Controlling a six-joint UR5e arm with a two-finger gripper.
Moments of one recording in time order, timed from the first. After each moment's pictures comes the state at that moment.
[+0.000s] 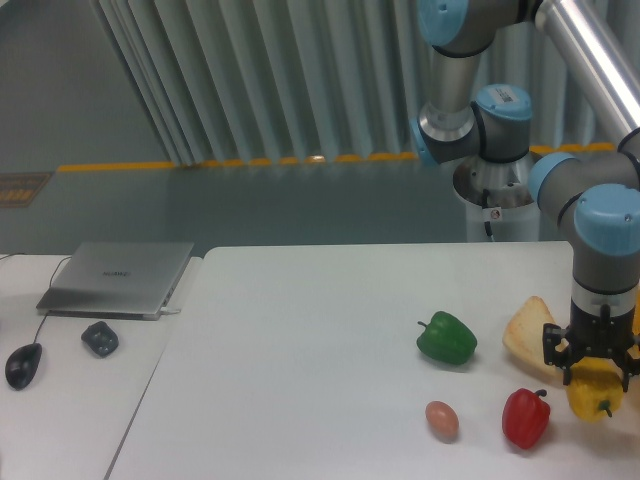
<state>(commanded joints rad) 2.46 -2.04 -1.45 -1.13 1.57 0.47</state>
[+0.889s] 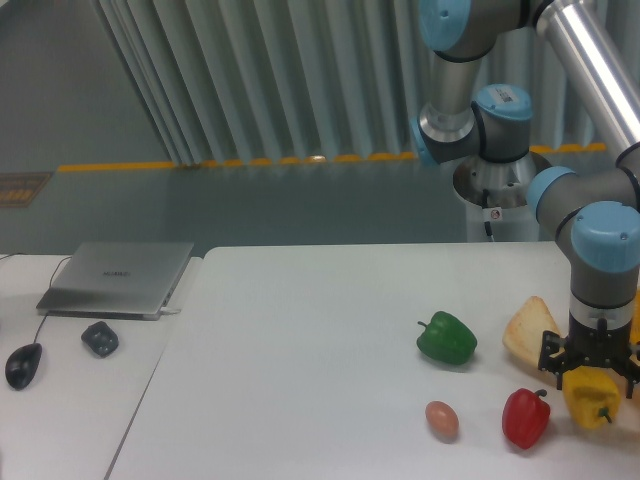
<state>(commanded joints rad) 2.45 -2.05 -1.46 -1.11 1.59 0.47</state>
